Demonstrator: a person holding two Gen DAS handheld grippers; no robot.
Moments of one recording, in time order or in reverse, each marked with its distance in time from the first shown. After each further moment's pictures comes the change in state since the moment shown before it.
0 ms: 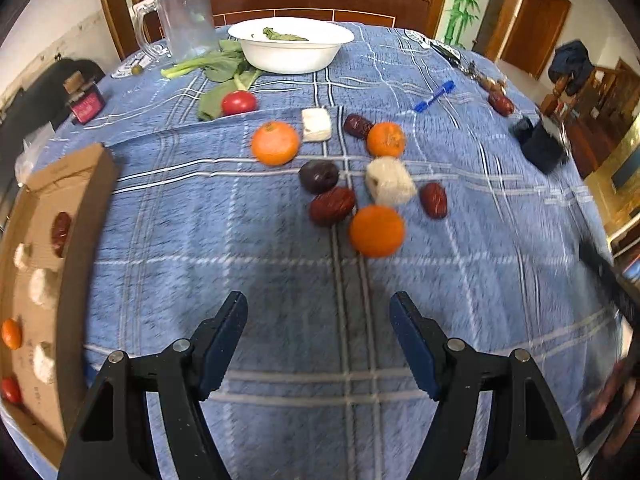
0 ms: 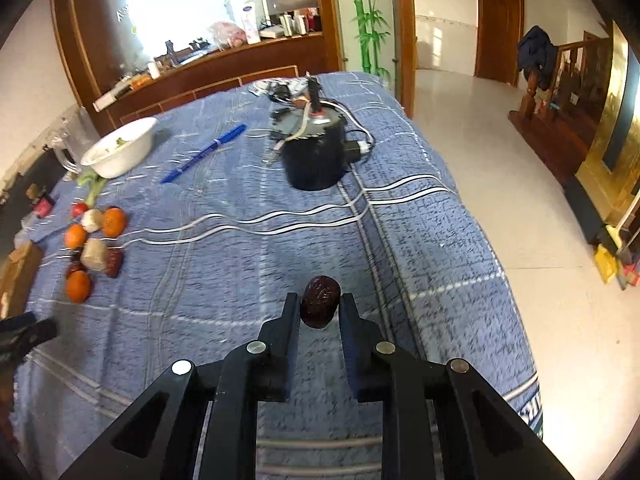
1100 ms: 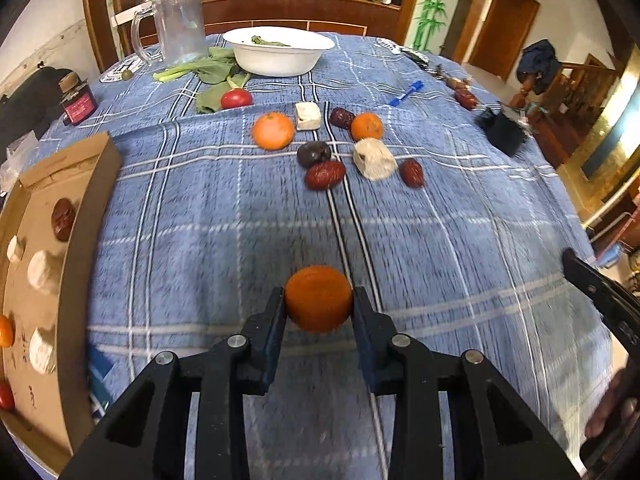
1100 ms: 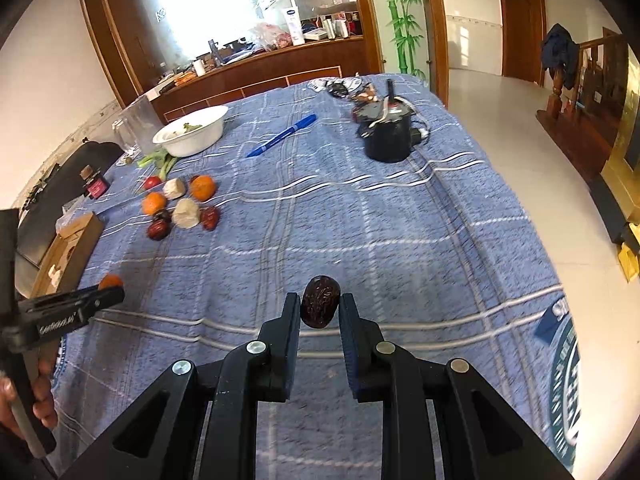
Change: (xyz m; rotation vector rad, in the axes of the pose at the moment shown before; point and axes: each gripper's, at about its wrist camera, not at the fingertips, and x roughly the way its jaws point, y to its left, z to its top) left arm -0.030 0.027 -0.040 0.069 -0.048 -0.121; right arm -0.053 0.052 -0.044 -0.022 0.003 0.105
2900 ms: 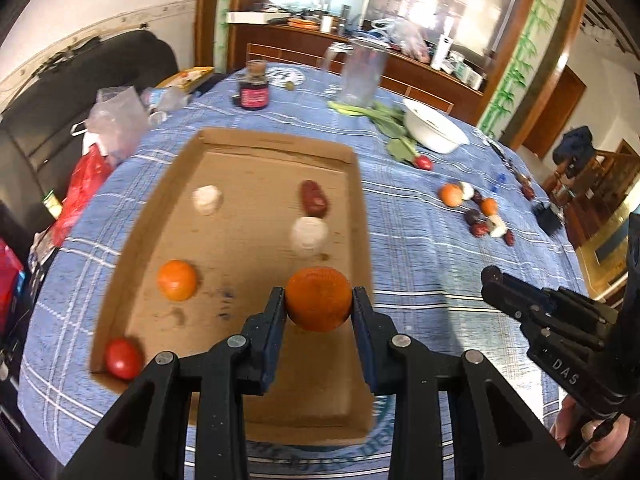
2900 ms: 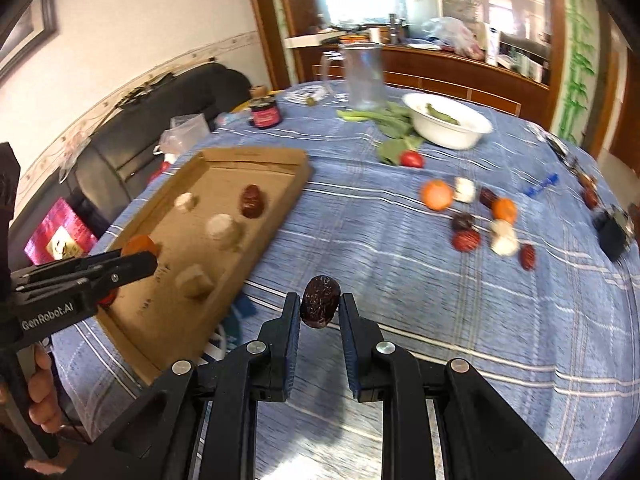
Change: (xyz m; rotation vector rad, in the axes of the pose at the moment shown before) left arm -0.122 0.199 -0.057 -0.249 -0.157 0.084; right arm 0.019 0.285 -0.016 -0.378 0.064 0.240
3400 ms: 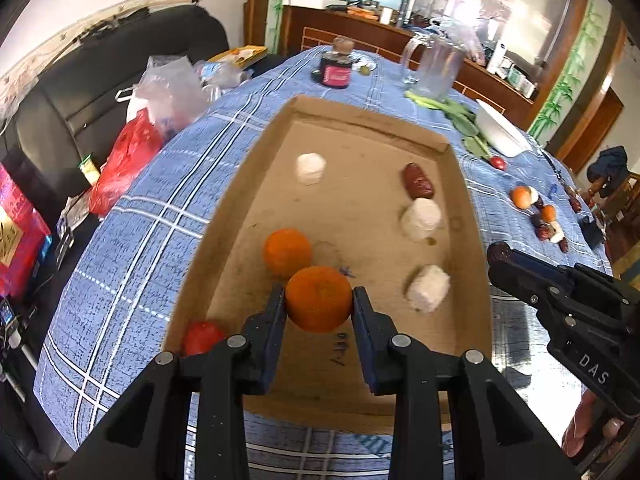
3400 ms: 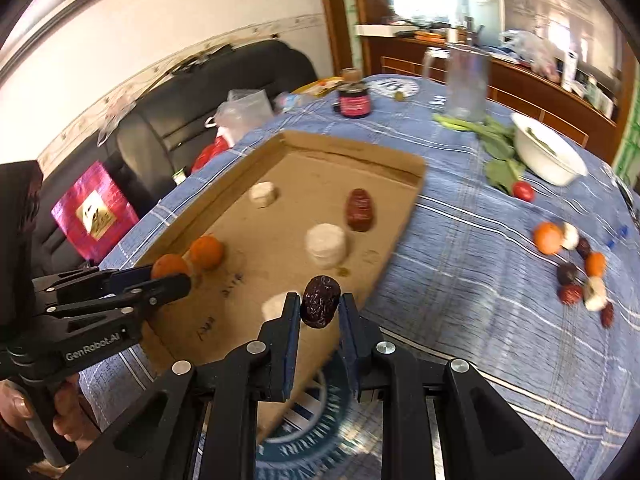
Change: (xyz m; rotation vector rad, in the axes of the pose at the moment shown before) left arm 0.011 0.076 -0.015 -0.098 0.040 0.105; right arm 0.054 0.086 0.023 -0.149 0.049 0.130
